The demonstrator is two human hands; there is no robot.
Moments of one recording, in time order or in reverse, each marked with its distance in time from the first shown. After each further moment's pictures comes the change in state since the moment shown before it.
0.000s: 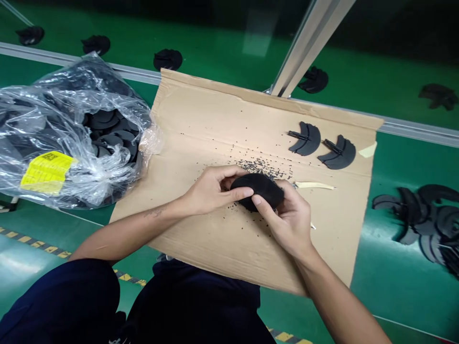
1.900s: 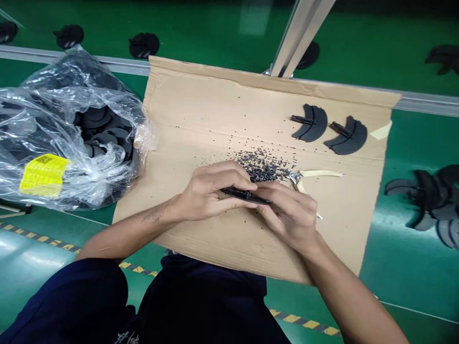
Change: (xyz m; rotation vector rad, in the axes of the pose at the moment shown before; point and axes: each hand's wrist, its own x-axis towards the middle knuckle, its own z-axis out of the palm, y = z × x) left_hand -0.004 0.012 -0.004 0.215 0.058 0.521; right_hand -0.003 0.008 -0.008 -0.254 -0.152 -0.491
